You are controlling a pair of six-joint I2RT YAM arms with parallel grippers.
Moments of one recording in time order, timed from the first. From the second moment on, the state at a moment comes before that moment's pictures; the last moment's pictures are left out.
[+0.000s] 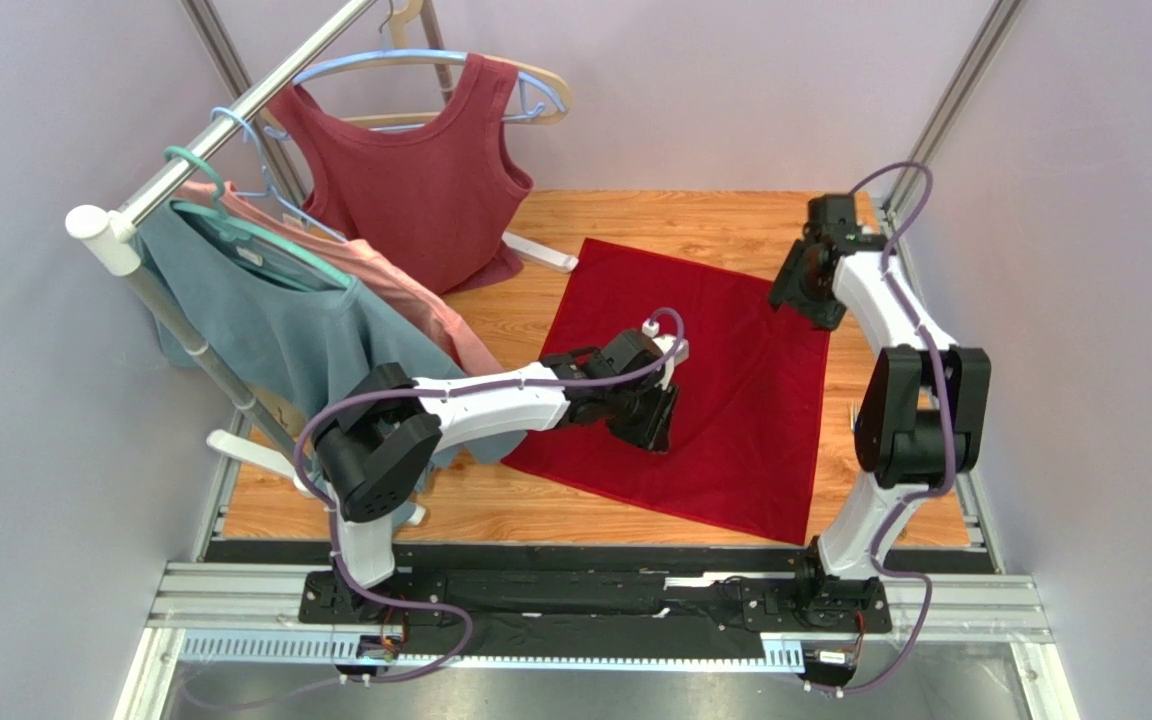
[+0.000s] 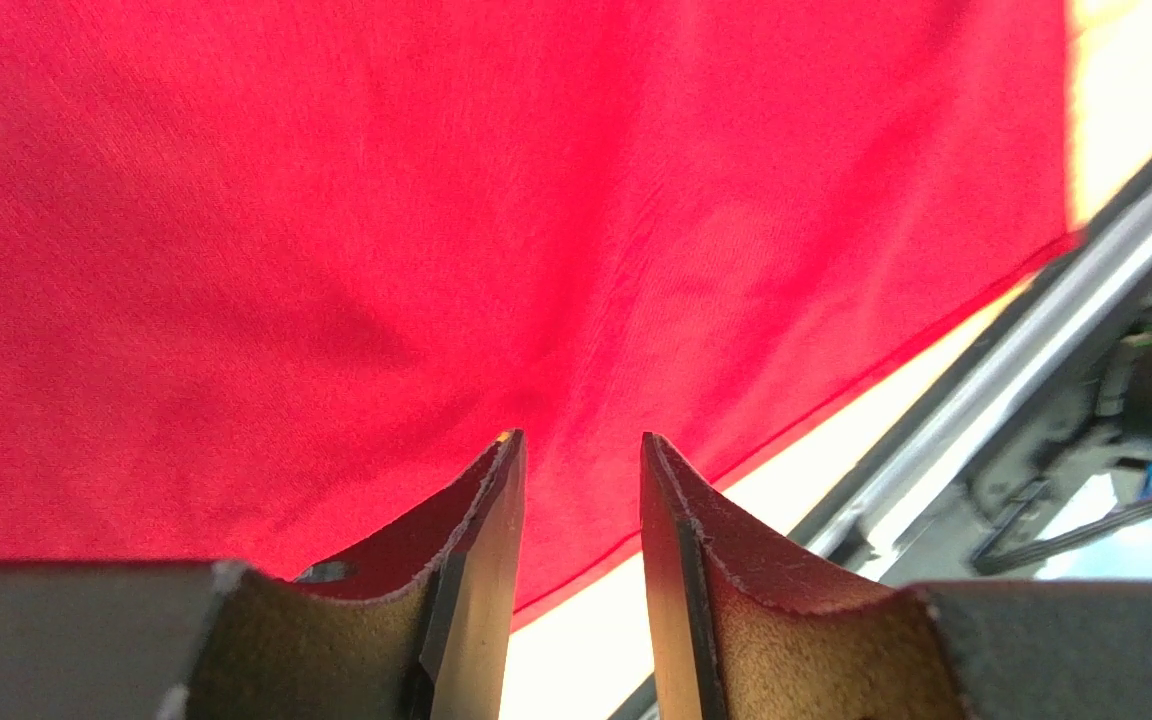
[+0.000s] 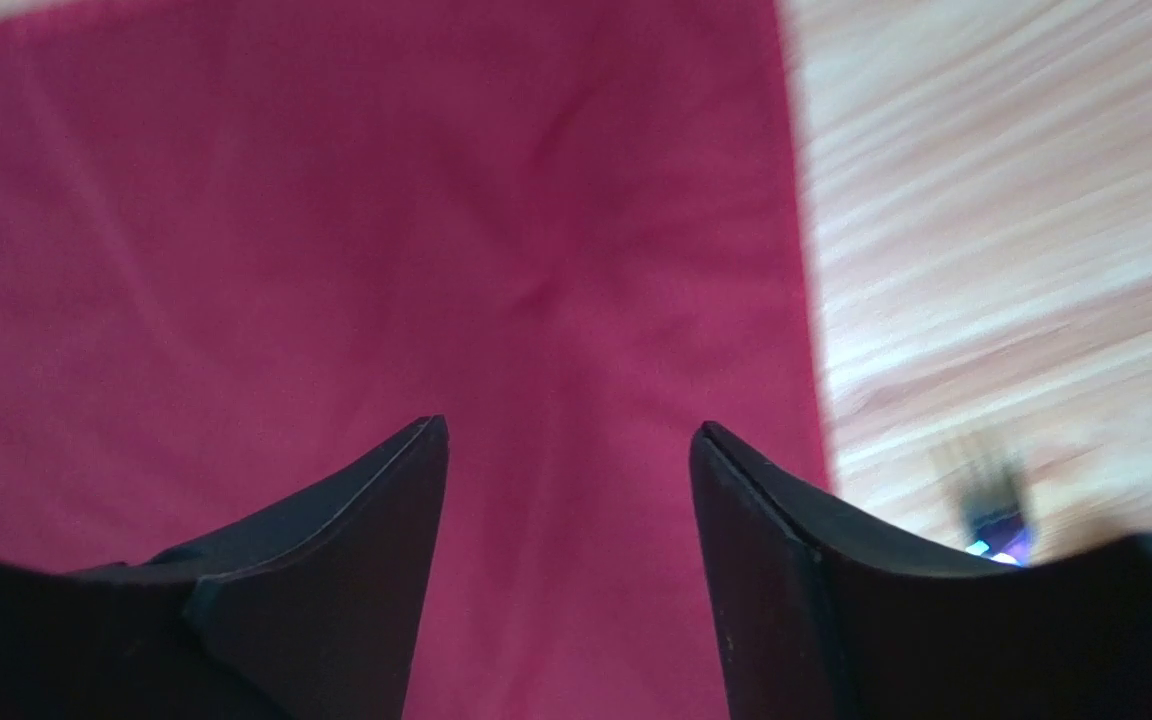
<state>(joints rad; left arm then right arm) -0.98 1.86 1.24 -0.28 0.17 -0.47 -0.04 1.85 1.54 -0.76 0.17 0.46</state>
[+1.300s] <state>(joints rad) -0.77 1.83 1.29 -0.47 0.05 -0.45 0.10 1.51 0.95 -0.68 0.07 0.55</state>
